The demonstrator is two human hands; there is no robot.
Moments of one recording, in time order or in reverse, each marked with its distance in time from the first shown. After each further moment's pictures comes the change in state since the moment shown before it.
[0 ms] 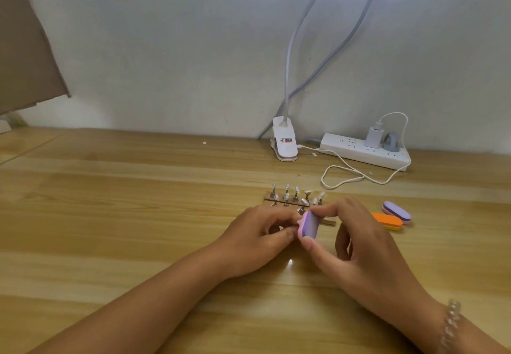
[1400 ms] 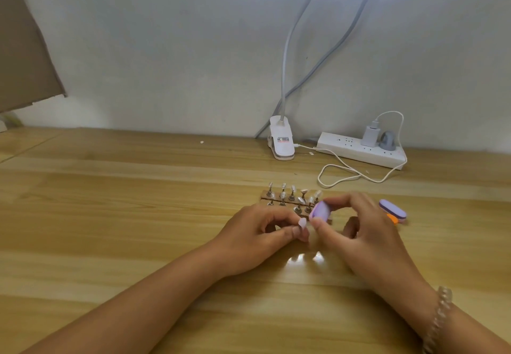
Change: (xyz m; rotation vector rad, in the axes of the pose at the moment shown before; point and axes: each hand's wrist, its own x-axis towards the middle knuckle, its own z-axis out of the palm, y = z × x) left_hand 0.001 0.000 0.000 0.039 -0.001 0.007; right_hand 0.009 0.013 -0.001 0.165 0.124 0.207
